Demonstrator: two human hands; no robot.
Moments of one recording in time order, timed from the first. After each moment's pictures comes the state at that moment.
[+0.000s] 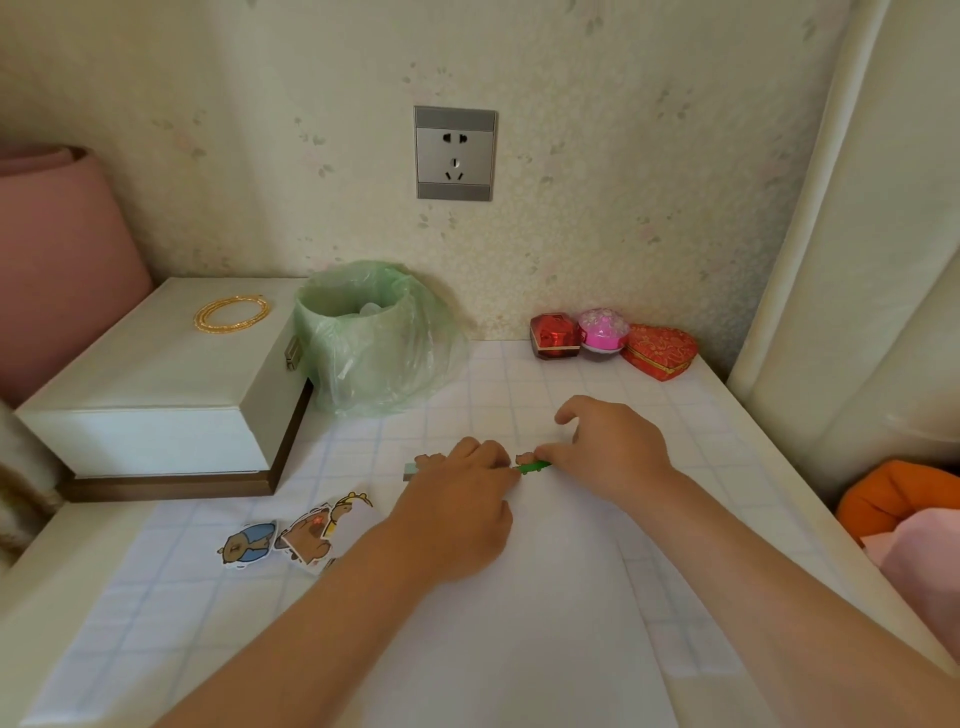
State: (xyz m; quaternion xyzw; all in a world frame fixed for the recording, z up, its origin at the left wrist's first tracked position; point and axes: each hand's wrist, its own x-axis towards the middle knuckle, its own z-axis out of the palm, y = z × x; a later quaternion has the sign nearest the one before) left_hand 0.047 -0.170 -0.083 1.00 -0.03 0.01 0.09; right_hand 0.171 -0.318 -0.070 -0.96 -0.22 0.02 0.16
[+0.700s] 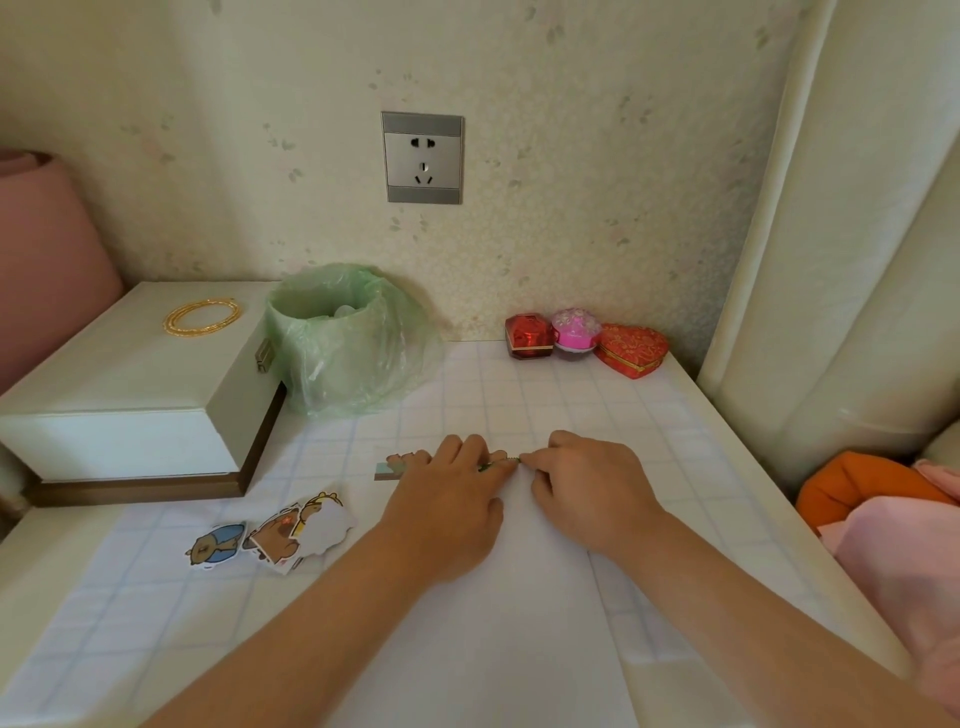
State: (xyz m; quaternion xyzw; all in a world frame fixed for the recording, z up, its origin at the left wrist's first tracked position) left_hand 0.054 -0.188 -0.097 1.00 -0.02 0.05 0.01; right_hand 0.143 -0.350 -0.087 -0.92 -0.39 -0.06 0.07
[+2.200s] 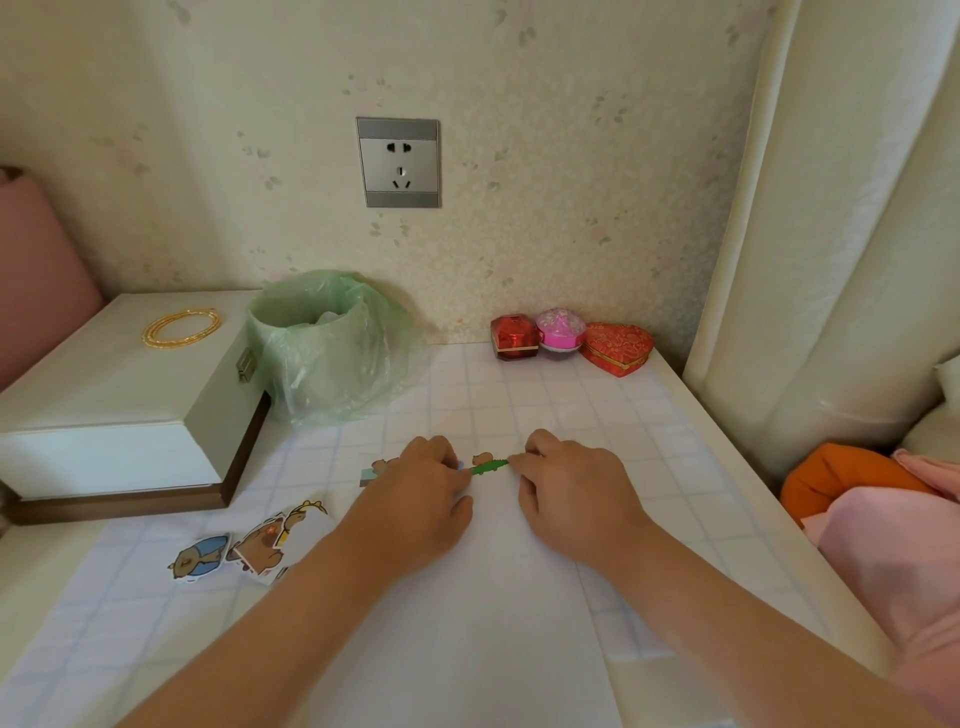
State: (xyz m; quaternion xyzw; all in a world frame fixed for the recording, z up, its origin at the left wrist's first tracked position) left_hand 0.052 -0.174 -0.085 1.00 0.01 0.03 0.09; right_hand 0.146 -0.354 -0.110 -0.89 -0.40 -0.19 0.06
